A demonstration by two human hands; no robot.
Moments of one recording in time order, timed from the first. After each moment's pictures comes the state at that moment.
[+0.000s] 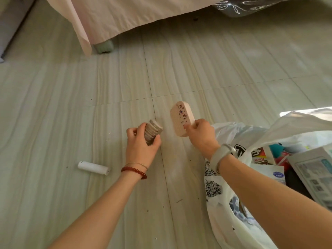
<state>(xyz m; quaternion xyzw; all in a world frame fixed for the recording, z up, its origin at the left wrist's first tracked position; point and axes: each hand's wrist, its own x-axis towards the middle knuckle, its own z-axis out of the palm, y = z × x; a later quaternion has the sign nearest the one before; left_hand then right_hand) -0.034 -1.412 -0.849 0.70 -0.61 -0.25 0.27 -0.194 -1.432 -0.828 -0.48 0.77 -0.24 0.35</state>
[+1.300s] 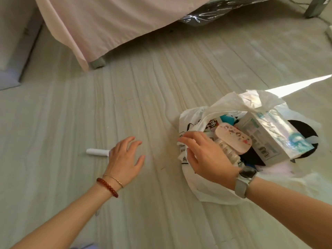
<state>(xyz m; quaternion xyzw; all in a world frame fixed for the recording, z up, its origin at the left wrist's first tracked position) -0.024 -1.286 -0.783 0.59 -0.79 -0.13 0.09 -0.262 -1.247 -0.757 -0.80 0.57 -0.17 0.13</state>
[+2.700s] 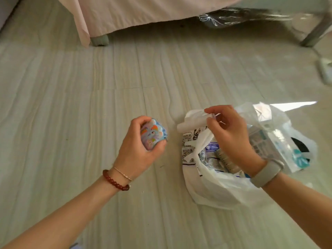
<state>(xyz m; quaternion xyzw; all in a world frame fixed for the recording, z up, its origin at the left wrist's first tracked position) -0.028 -1.288 -0.755 0.50 -0.65 -0.38 0.43 -0.230 -1.285 -0.704 -0.59 0.64 -0.43 0.25</state>
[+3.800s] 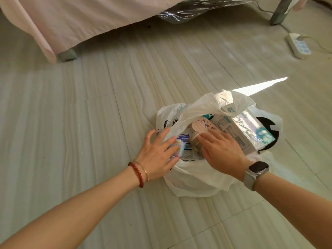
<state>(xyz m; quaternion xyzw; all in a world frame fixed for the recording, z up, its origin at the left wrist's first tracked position) -0.137 -1.283 -0.806 0.32 -0.95 0.04 0.02 -0.344 -1.224 -0.763 -0.74 0.67 0.08 0.08</state>
